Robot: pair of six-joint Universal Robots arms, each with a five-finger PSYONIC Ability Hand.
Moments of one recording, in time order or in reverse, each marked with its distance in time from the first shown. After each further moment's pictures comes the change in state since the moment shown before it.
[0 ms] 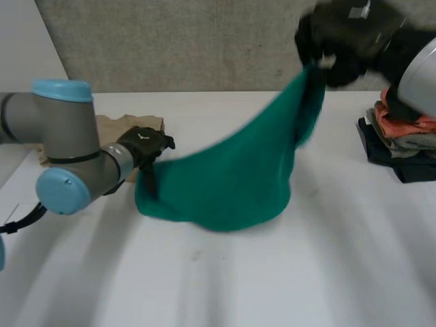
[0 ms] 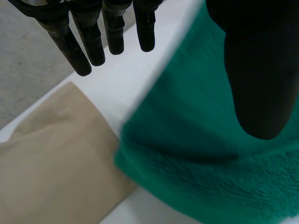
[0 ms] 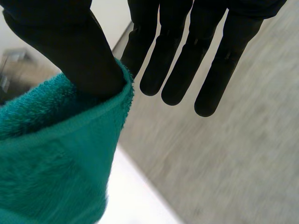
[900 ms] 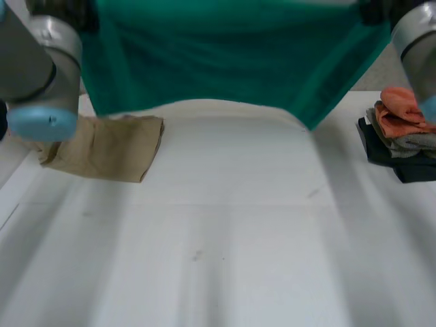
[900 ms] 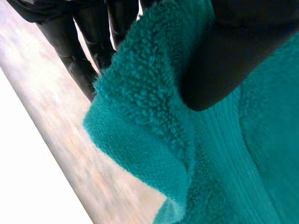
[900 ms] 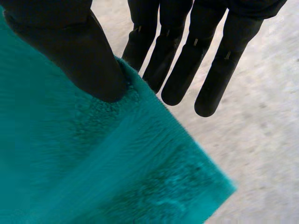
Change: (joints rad) left arm 0.024 0.249 0.081 0.488 -0.283 -0.077; right arm -0.059 0.479 -0.420 -0.316 0.320 -0.001; left_hand 0.897 0.941 0.923 0.943 0.903; right_hand 0.000 0.000 0.007 0.005 0.007
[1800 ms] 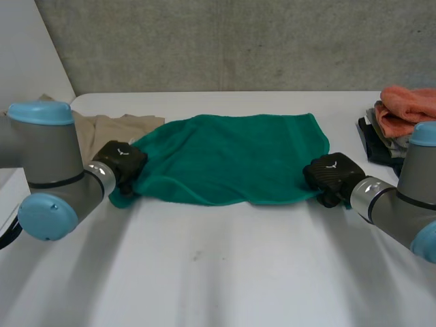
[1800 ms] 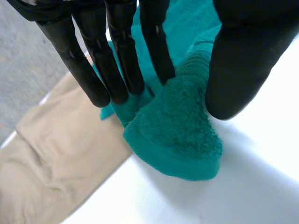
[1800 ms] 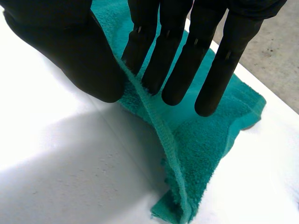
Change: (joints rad) left arm 0.034 -0.108 -0.385 -0.333 0.199 0.225; right arm -0.031 -0.025 0.776 0.045 -0.199 -0.284; left_hand -0.292 -0.321 -0.331 -0.337 -0.297; right_hand -0.004 -0.012 -0.014 -0.016 -0.010
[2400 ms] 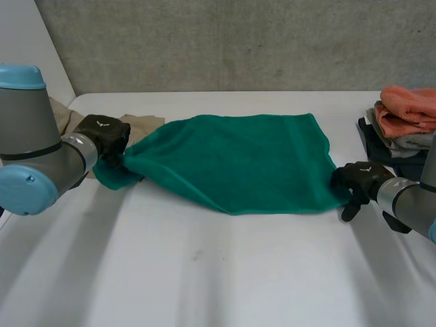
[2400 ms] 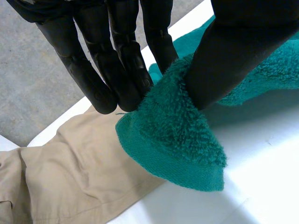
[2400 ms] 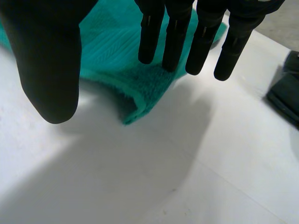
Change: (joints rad) left arm 0.043 0.054 0.120 -0.086 -0.006 -0.146; right arm -0.113 0.054 -0.068 0.124 0.105 0.145; left_hand 0.282 0.319 0.331 0.336 0.309; right_hand -0.610 -0.659 -0.684 -0.699 -0.702
